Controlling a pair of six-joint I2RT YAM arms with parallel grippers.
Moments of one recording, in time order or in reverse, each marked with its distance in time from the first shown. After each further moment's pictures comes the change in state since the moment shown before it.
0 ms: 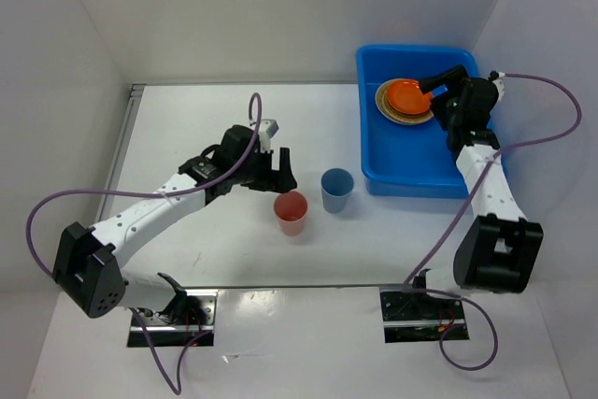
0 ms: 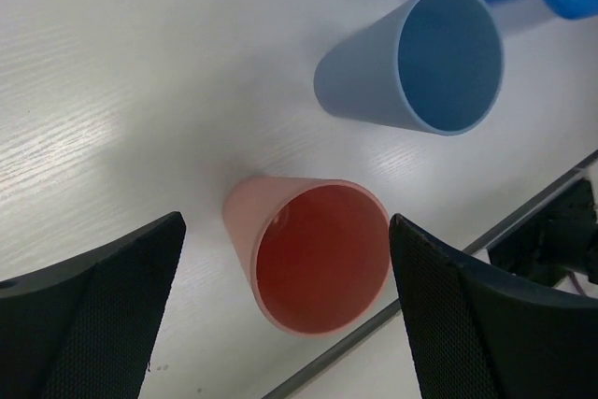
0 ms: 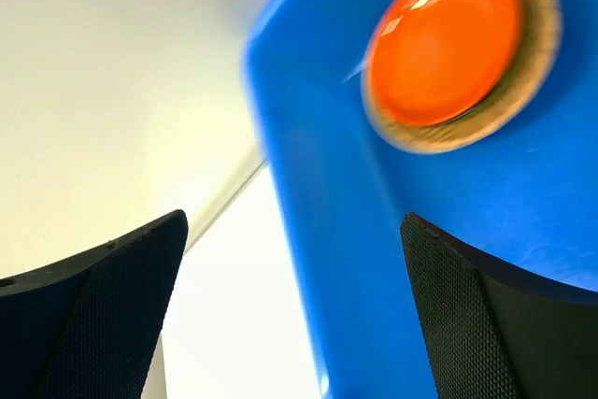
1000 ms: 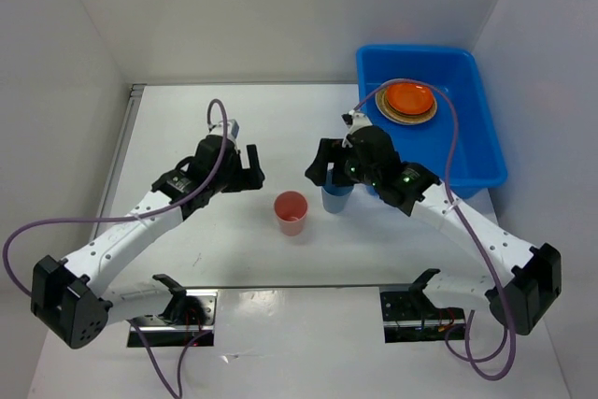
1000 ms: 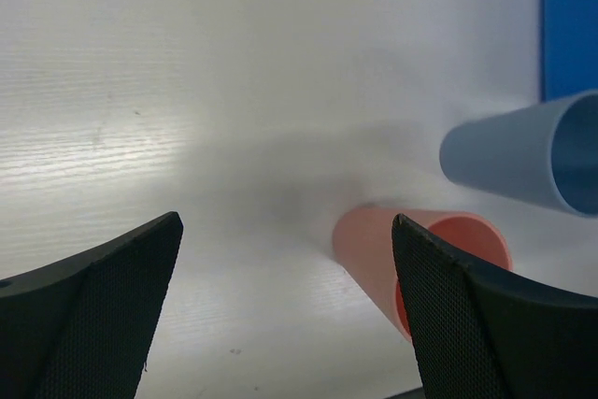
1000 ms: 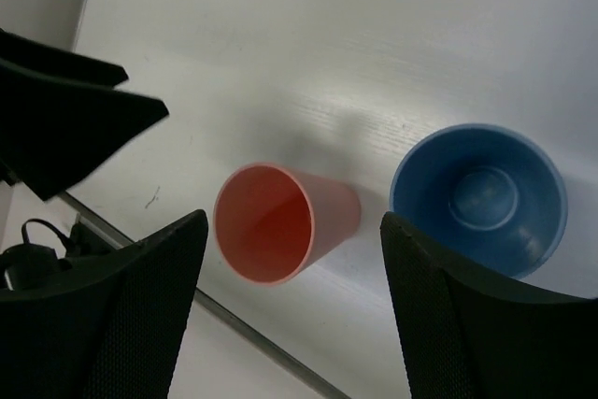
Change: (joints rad) left arm 0.043 -0.173 -0.117 -0.057 -0.312 -0.067; right arm 0.840 -0.262 -0.128 -0.355 0.040 -0.334
